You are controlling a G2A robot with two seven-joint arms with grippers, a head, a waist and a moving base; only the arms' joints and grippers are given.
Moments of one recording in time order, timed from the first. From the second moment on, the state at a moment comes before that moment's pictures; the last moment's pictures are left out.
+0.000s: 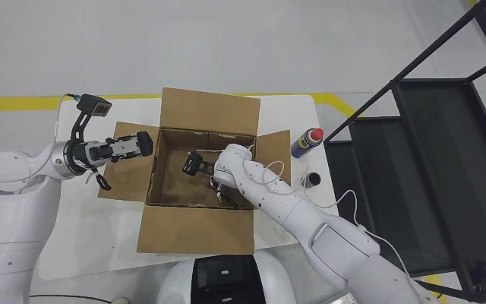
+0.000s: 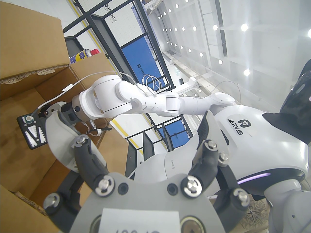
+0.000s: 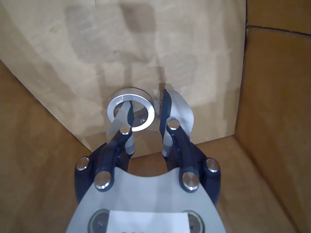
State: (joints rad) left arm 1.02 -0.95 -1.39 -1.42 -0.63 -0.43 -1.39; right arm -0.72 -1.65 0.68 -0.86 -1.32 -0.34 1.01
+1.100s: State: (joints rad) left arm 1.02 -0.95 -1.39 -1.42 -0.63 -0.43 -1.39; right arm -1.00 -1.53 0.88 -1.36 -1.45 -0.41 0.94
